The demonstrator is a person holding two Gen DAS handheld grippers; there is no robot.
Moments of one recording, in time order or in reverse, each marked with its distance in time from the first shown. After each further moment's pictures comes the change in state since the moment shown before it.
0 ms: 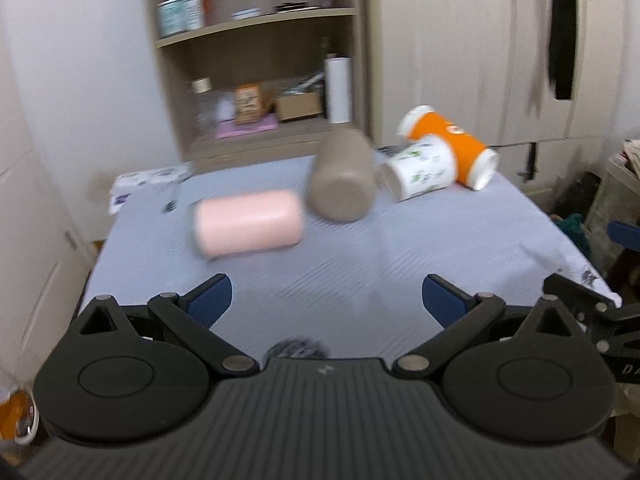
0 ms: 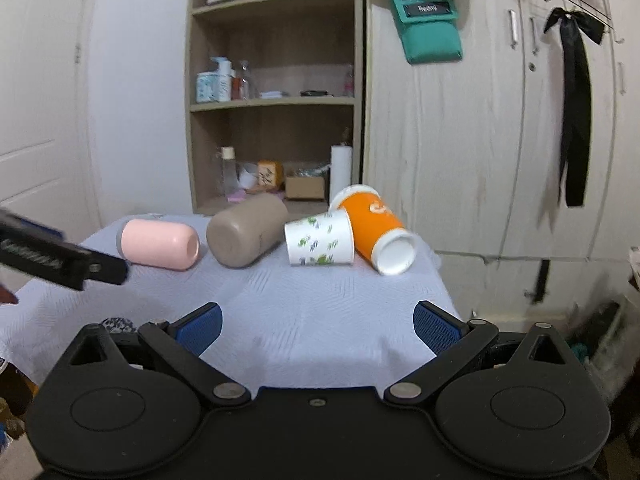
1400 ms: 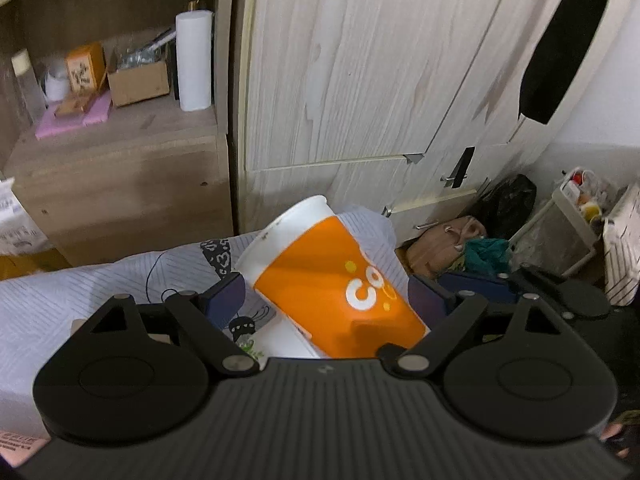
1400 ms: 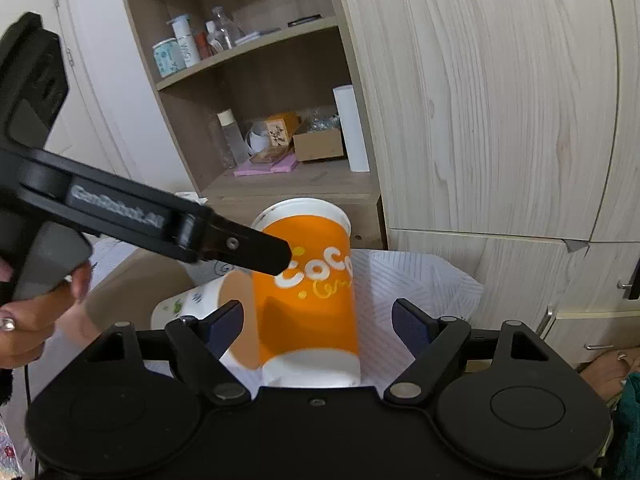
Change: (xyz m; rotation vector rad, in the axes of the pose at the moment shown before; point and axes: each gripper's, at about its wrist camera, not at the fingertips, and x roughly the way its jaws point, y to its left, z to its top) left arm 0.244 -0.084 0.197 -0.074 0.272 -0.331; right arm 0.232 -0.149 0.090 0.139 0.286 0.303
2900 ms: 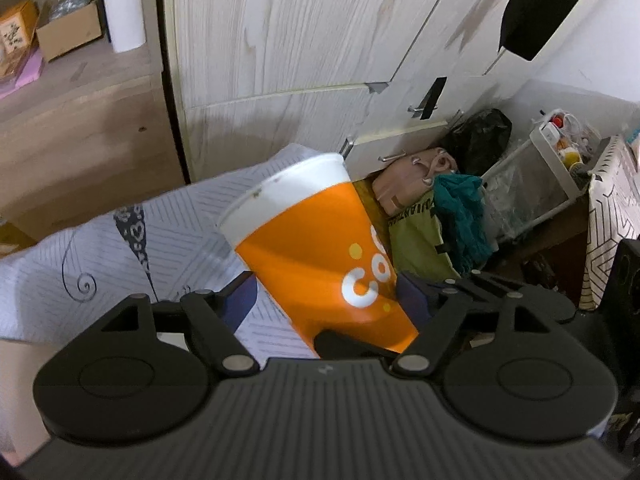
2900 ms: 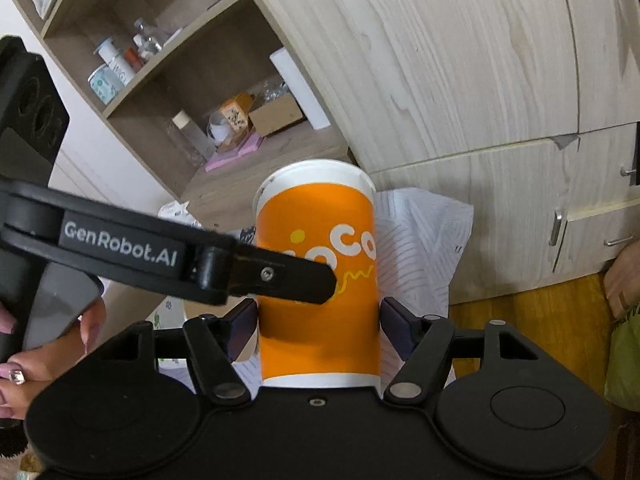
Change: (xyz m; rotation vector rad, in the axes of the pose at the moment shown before) left arm 0.055 -0.032 0.015 0.032 0.241 -0.091; right arm 0.017 -0.034 -0.016 0.310 0.093 0.037
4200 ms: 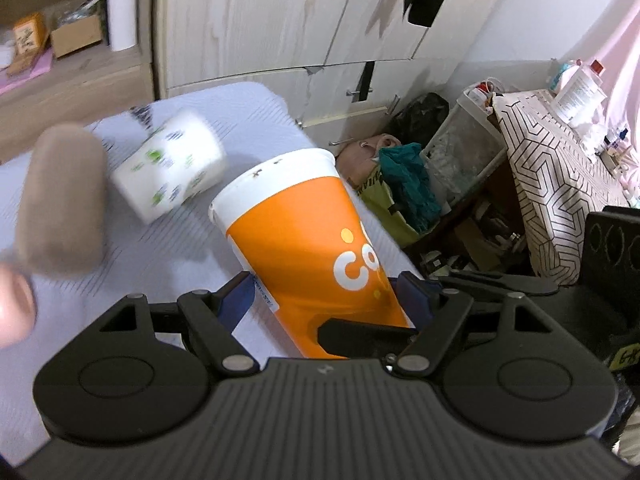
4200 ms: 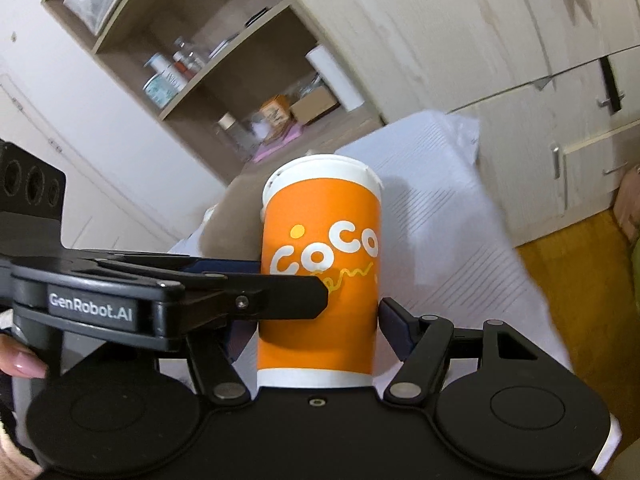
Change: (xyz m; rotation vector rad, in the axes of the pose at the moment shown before) left arm -0.102 -0.022 -0.176 0.109 -0.115 -0.088; right arm -0.098 0.077 -0.133 0.101 -0.048 0.086
